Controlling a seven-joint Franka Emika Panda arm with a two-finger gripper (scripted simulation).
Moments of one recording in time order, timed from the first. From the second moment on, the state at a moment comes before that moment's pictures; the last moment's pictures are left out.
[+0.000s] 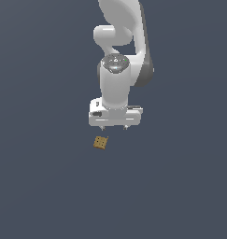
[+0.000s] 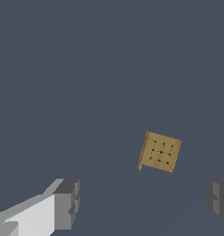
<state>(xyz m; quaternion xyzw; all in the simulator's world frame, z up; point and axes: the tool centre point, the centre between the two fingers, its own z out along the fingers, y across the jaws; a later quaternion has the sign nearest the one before) 0.005 0.006 0.174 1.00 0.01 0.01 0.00</state>
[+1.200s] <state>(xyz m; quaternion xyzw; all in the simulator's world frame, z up) 0.008 -0.009 0.149 1.00 -0.02 0.01 -0.01</state>
